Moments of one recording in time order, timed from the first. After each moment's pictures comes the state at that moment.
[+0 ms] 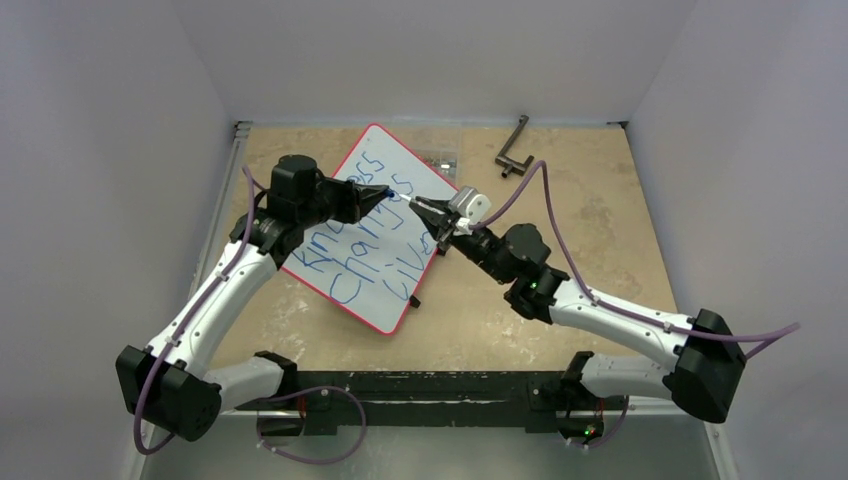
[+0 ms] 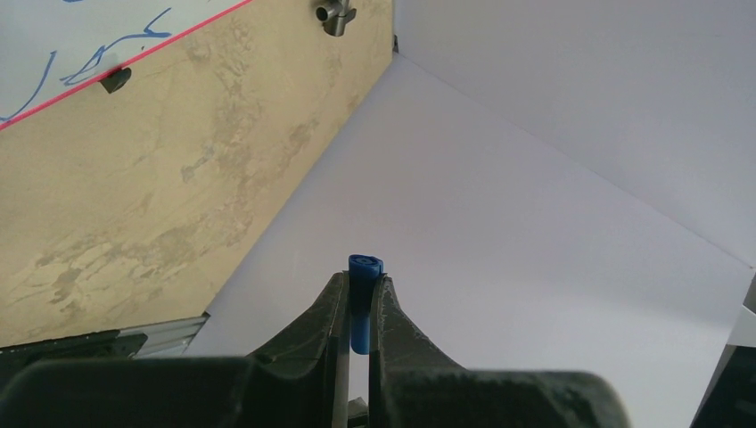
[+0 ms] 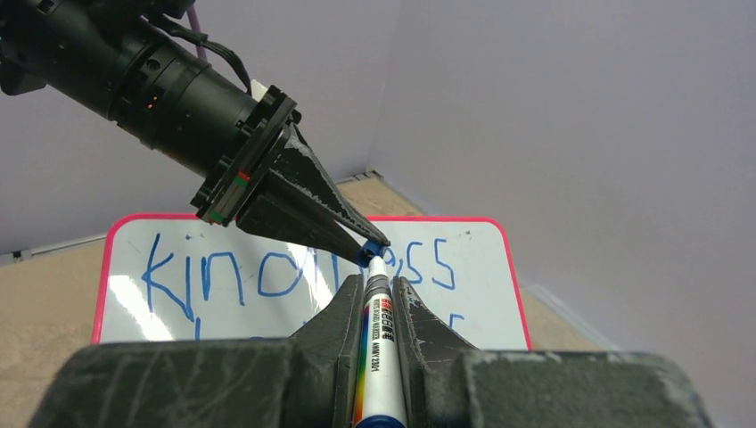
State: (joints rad) left arm -0.37 1.16 1.10 -0.44 0.24 -1.77; right arm 0.92 1.17 0.78 0.64 0.04 -0.20
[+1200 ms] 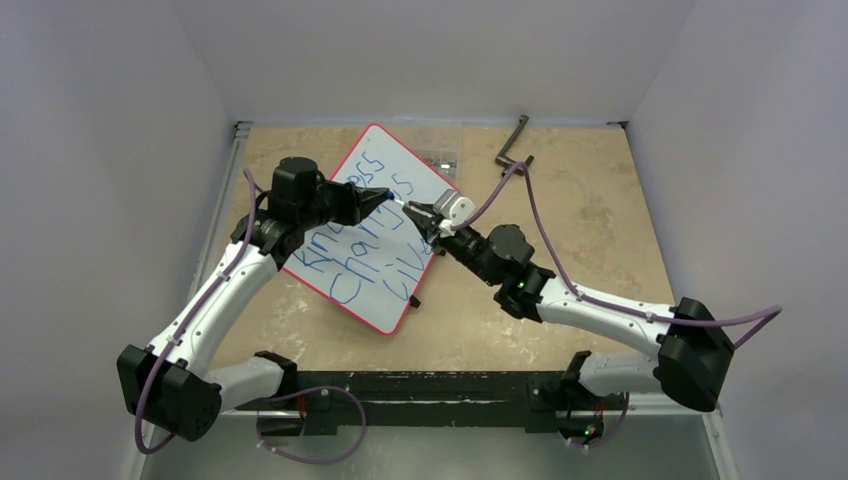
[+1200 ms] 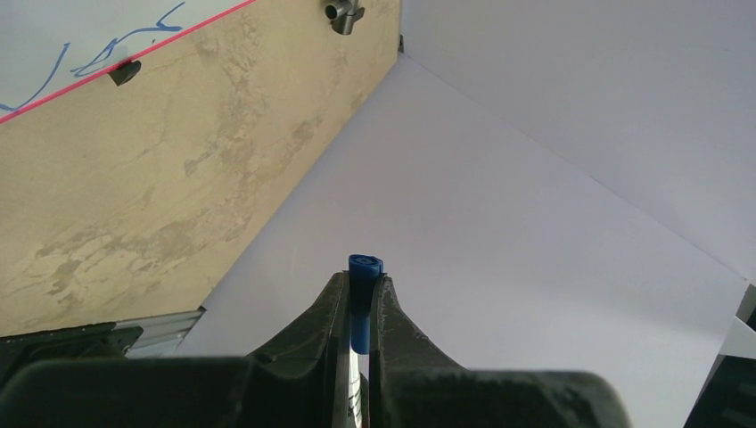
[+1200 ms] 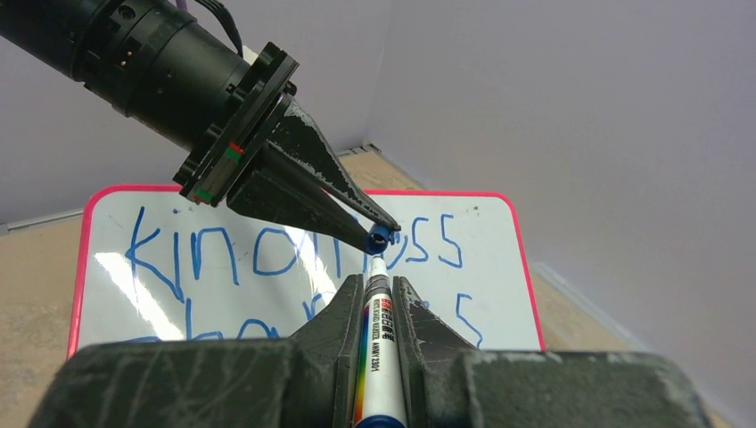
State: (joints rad) left arm -0.37 1.16 1.08 -0.43 0.26 -1.80; right arm 0.96 1.25 0.78 0.67 0.09 -0.23
